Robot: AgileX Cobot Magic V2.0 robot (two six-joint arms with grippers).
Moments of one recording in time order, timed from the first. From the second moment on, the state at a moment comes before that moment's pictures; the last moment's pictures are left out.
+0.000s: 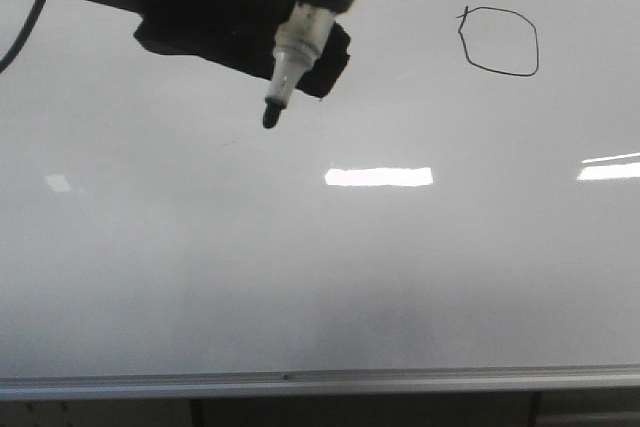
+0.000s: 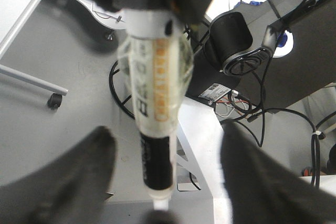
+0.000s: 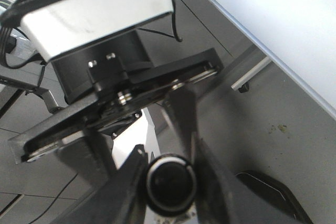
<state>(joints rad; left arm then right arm) -0.50 1.42 -0.95 -1.27 1.19 1.24 0.28 1.33 -1.17 1.05 1.23 -0.72</state>
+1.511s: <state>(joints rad) 0.05 1.42 -0.95 -0.50 0.71 0.47 0.28 0.49 -0.43 0.81 0.29 -0.69</state>
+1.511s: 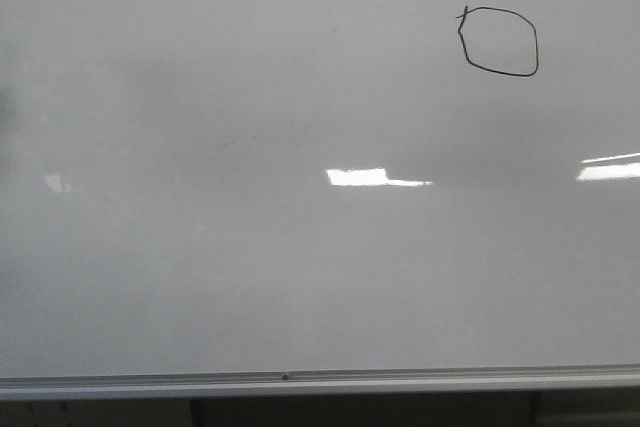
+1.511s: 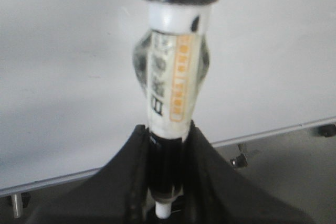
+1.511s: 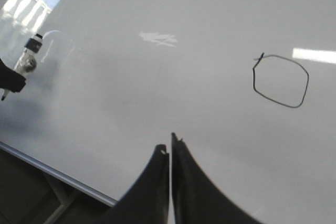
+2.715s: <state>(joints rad) 0.06 1.68 -1.14 -0.49 0.68 0.47 0.28 0.39 -0.33 0.81 0.28 -0.69</state>
